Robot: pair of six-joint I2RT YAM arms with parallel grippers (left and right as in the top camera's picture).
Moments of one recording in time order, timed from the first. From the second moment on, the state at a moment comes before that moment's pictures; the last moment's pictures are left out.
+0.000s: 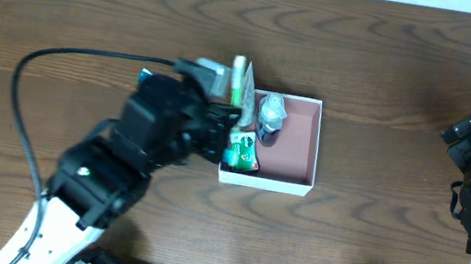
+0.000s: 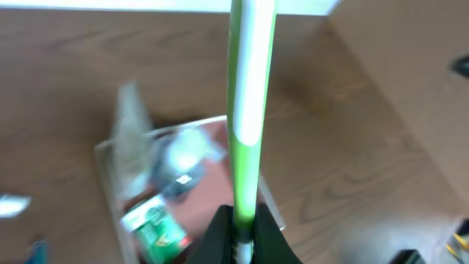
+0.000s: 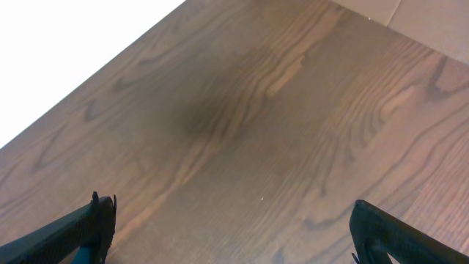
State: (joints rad) left arm -0.59 1.06 1.13 -0.59 0.19 -0.40; right arm -0.06 1.06 1.27 -0.99 0.45 0.64
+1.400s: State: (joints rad) left arm -0.89 1.69 1.13 -0.25 -0.18 -0.41; right arm -0.06 1.06 1.27 -0.99 0.45 0.64
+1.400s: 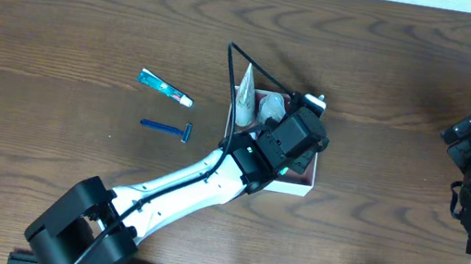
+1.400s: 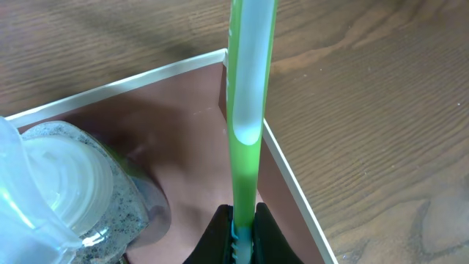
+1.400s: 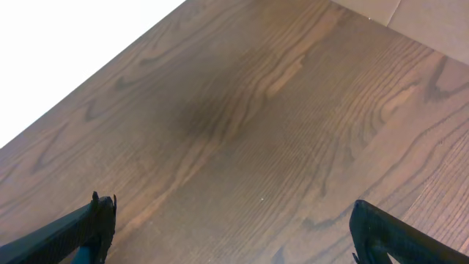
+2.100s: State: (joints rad) left arm -0.89 1.69 1.13 -0.25 -0.25 -0.48; right arm -0.06 1.06 1.27 -0.99 0.45 0.64
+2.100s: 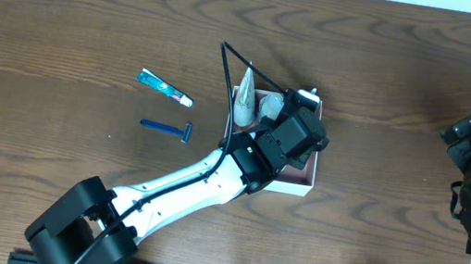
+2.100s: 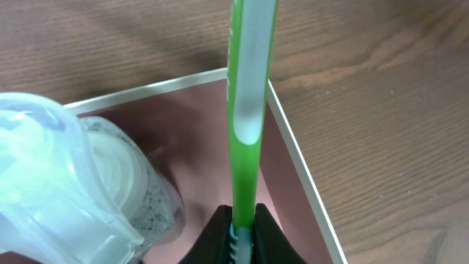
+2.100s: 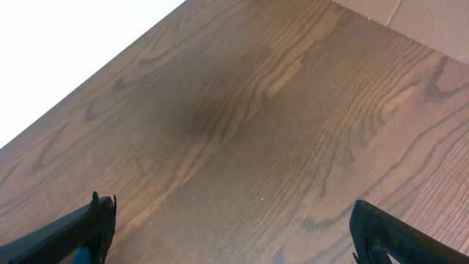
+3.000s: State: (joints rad) left arm -0.92 1.44 1.13 -0.31 -0.22 -0.43; right arm -0.06 1.06 1.27 -0.99 0.45 0.64
